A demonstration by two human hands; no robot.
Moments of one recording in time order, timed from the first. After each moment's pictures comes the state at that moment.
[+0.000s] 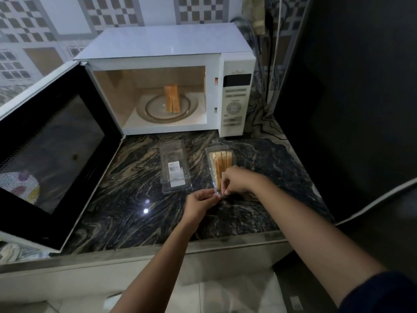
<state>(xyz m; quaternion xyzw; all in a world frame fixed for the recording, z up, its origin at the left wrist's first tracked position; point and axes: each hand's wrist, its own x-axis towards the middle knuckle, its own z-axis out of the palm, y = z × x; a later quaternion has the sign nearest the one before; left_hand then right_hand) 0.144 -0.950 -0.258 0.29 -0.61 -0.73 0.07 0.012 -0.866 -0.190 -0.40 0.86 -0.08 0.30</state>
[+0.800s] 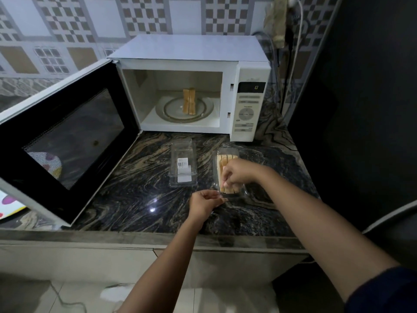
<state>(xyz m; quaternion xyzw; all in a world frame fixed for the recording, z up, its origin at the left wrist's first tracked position) 0.141 -0.932 -0.252 0.37 -0.59 -0.70 0.13 0.010 -0.869 -0.156 -0.49 0.81 -0.12 0.32</state>
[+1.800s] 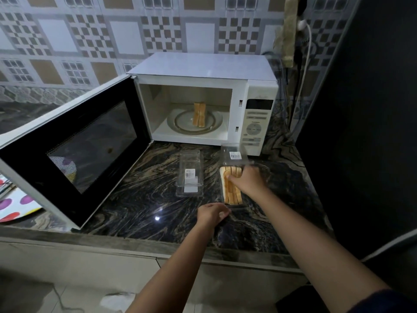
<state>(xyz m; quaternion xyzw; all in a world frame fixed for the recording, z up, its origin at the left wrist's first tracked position) 0.132 -0.923 -0.227 0.46 -0.37 -0.80 0.10 0.018 -0.873 -0.172 -0.26 0.91 -0.28 0.14</state>
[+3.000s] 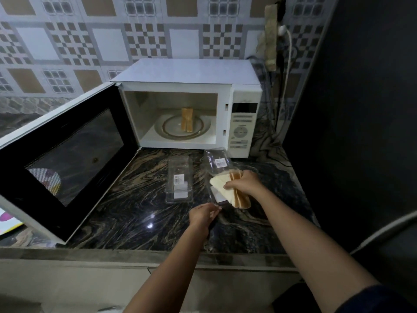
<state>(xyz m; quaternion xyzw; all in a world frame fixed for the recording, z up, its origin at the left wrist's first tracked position) 0.124 -0.928 -0.232 0.48 -0.37 -0.79 0.12 -0.002 -0.861 -0.173 -0.16 0.88 -0.35 0.27</state>
